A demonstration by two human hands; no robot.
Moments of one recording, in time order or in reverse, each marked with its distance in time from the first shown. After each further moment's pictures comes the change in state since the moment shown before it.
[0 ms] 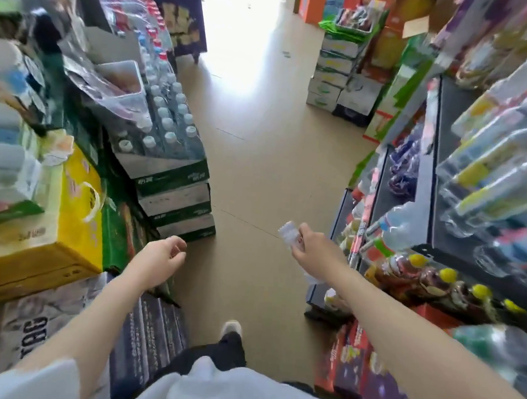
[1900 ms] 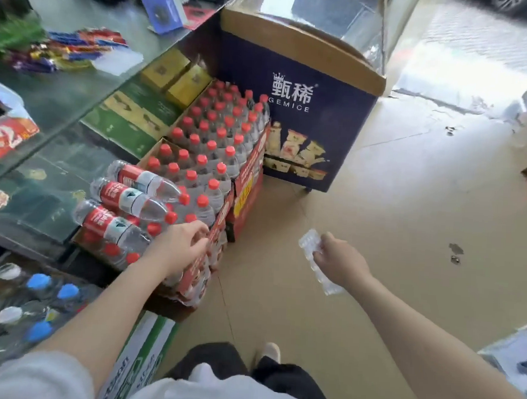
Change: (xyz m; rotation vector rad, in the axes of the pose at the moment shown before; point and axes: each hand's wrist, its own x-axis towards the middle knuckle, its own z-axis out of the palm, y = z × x) left_hand 1.215 0.037 -0.551 -0.175 0.427 -0.457; right_hand 1.451 -0.313 -0.423 -0.378 -0.238 -0.444
